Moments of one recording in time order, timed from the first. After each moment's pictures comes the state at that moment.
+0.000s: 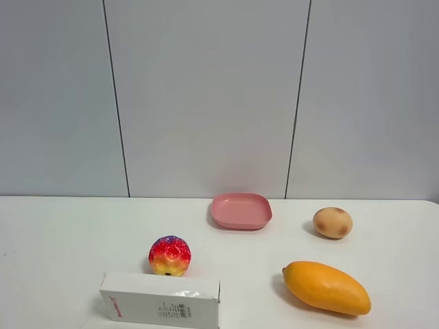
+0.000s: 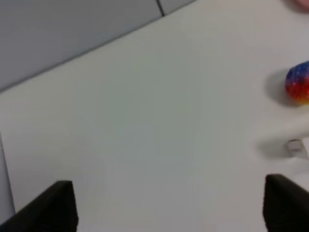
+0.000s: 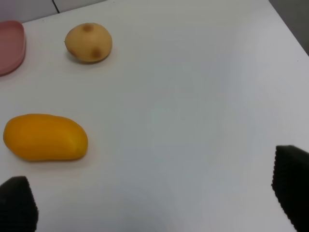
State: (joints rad) left arm -0.22 0.98 -1.32 0.12 1.19 0.13; right arm 0.00 0.00 -0.49 0.00 1.06 0.10
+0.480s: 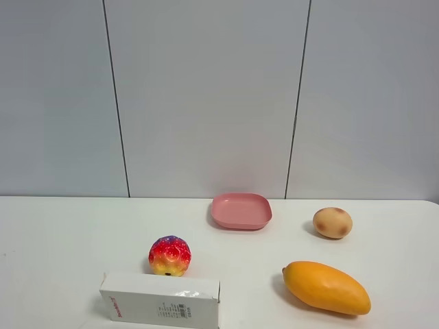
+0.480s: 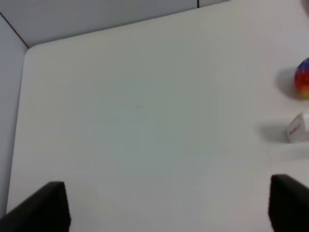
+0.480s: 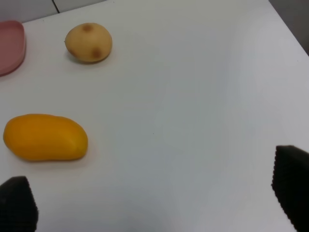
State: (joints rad) left arm -0.04 0.37 -0.96 0.04 1.21 0.12; right arm 0.00 0.00 -0.49 0.00 1.06 0.10
